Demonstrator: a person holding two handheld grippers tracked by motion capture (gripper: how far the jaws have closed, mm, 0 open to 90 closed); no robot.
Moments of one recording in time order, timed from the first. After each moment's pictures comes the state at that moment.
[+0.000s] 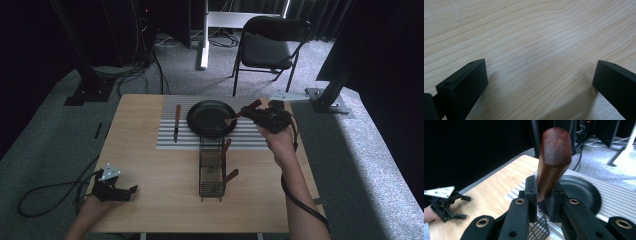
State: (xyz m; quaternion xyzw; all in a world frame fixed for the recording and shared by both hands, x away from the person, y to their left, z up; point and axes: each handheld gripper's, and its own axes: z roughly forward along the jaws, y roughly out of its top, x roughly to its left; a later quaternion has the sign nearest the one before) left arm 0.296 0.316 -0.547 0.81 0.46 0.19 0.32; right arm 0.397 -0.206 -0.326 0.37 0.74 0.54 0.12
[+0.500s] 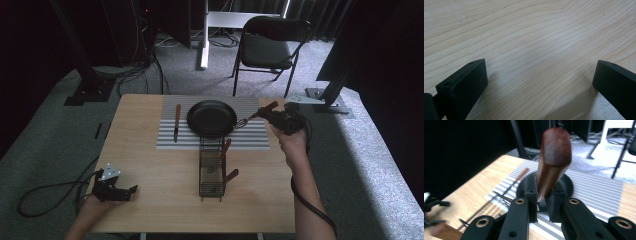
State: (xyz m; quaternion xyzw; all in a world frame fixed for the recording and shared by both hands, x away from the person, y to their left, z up) left arm 0.296 0.316 -0.546 0.81 0.46 0.19 0.32; right arm 0.403 -0.249 -0.344 0.43 0.72 0.52 0.15
